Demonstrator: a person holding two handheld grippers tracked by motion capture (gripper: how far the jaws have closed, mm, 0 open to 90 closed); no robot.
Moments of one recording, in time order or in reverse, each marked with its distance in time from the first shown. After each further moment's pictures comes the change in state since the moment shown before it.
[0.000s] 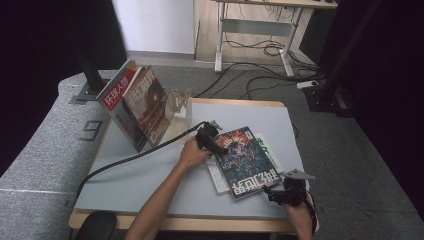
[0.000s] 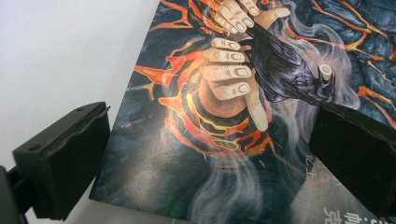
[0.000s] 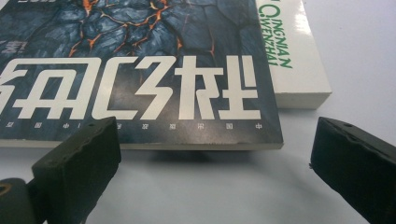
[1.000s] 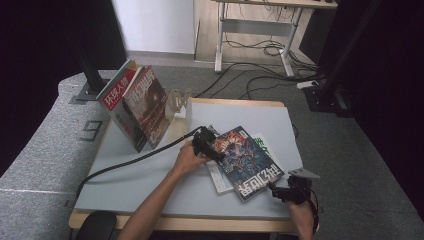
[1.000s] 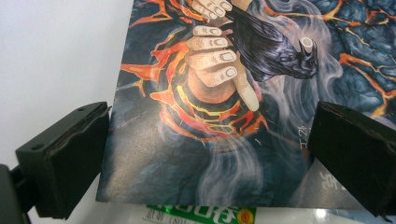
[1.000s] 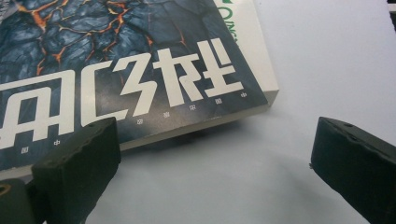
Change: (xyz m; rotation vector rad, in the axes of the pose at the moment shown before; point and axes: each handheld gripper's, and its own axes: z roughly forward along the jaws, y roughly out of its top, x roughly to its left) left arm -0.017 -0.015 -0.016 0.035 0.037 -0.007; right arm -0.013 0.000 -0.001 -0.013 -0.083 0.056
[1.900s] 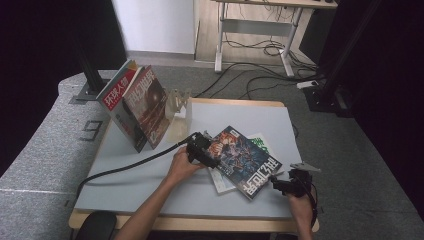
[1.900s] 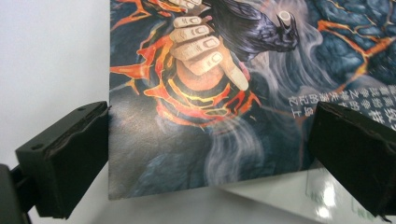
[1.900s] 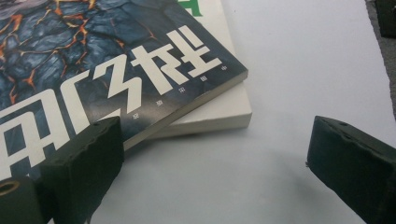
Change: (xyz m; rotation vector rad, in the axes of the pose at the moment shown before) left arm -0.017 -0.022 -0.022 0.031 0.055 -0.023; right arm -0.011 0.013 0.012 0.011 -0.036 0.073
